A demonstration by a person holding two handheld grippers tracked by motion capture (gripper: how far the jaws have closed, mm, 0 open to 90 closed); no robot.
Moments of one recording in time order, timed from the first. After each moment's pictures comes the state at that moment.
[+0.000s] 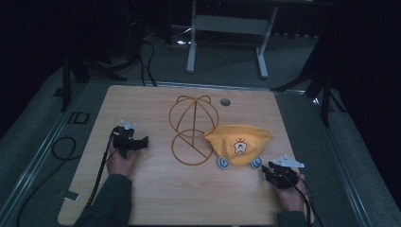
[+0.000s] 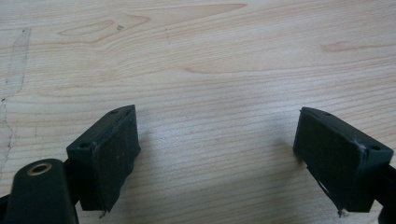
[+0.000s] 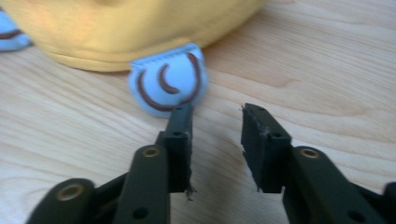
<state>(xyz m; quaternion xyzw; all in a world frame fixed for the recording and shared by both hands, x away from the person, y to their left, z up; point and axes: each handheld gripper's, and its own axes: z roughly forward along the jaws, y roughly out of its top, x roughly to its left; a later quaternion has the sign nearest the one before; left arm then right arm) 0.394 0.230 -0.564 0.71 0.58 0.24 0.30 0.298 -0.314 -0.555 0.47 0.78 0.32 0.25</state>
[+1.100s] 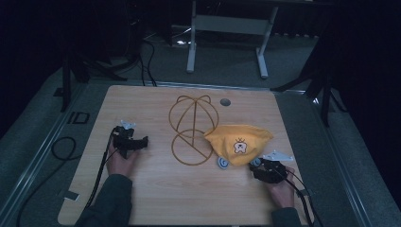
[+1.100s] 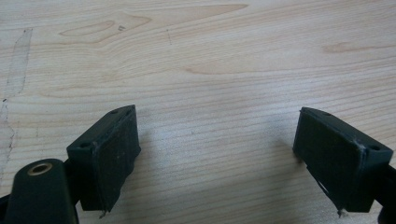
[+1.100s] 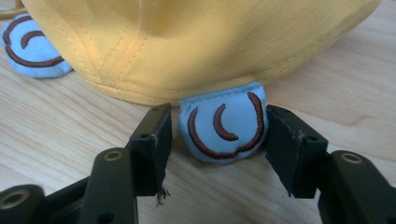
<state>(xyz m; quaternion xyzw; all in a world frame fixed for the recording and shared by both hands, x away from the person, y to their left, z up) 0.395 0.230 -0.564 0.71 0.59 0.24 0.30 0.318 -0.290 -0.560 0.46 0.79 0.34 0.20</state>
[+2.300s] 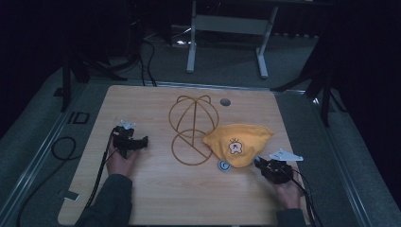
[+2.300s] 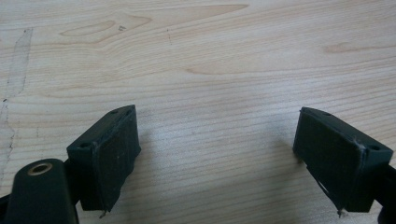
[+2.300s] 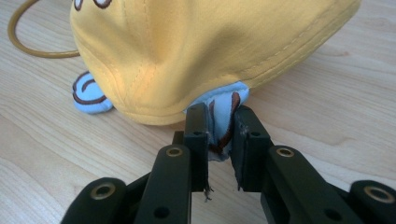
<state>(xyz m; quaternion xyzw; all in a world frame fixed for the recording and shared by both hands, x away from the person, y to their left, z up) 0.395 0.230 -0.564 0.71 0.59 0.24 0.30 0.303 -0.295 -0.526 0.44 0.79 0.38 0.20</state>
